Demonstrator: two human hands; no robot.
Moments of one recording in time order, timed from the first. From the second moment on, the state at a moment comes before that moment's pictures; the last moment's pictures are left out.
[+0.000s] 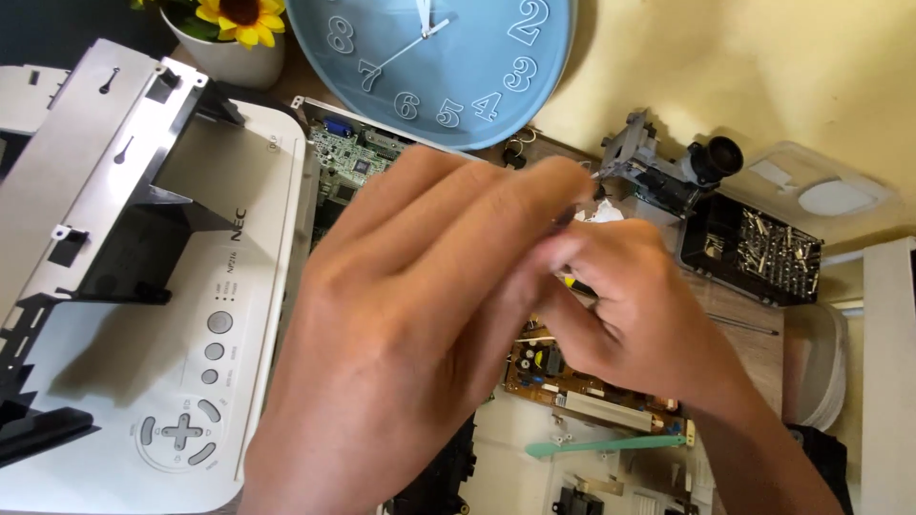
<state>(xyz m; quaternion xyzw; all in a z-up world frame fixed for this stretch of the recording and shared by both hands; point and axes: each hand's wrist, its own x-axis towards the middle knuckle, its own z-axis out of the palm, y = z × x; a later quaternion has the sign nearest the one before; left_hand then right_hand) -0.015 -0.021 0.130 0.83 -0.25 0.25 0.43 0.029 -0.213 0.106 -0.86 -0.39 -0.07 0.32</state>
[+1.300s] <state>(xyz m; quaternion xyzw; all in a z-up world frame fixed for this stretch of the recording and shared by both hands) -0.005 -0.015 -0.027 0.91 -0.23 0.13 0.32 0.012 -0.184 0.099 -0.83 -0.31 -0.15 0.45</state>
